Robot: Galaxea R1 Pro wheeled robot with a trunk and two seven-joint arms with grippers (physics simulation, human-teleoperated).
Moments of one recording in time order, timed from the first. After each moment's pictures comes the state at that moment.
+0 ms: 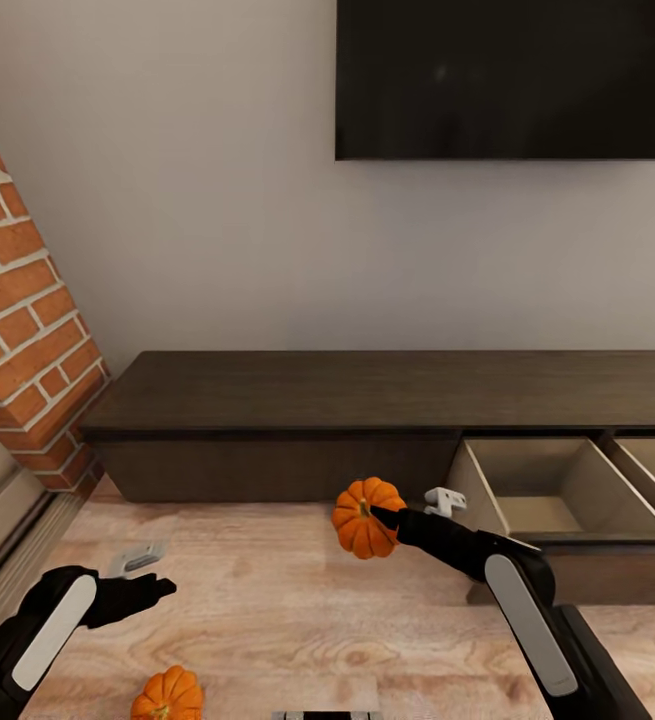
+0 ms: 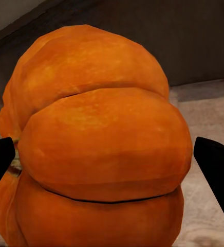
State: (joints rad) left arm -0.36 0.34 -0.08 -1.13 0.74 0.91 0.20; right arm -0.33 -0.11 0.17 -1.53 -0.73 0.76 -0.01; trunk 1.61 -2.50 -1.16
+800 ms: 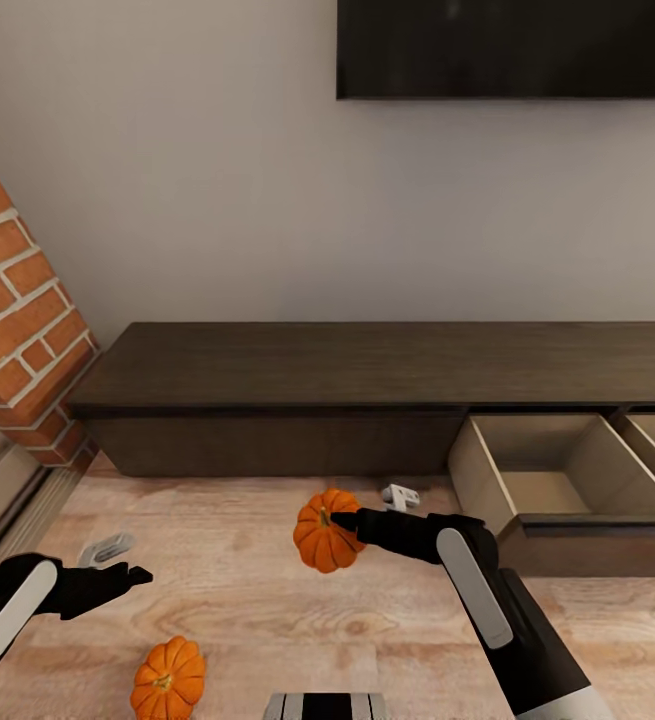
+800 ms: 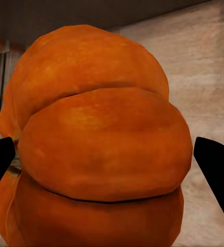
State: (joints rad) left arm -0.46 0.46 -0.08 -0.94 0.77 0.92 -0.01; right arm -0.45 0.01 0.23 -1.37 -0.72 0.91 -0.02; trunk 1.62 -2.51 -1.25
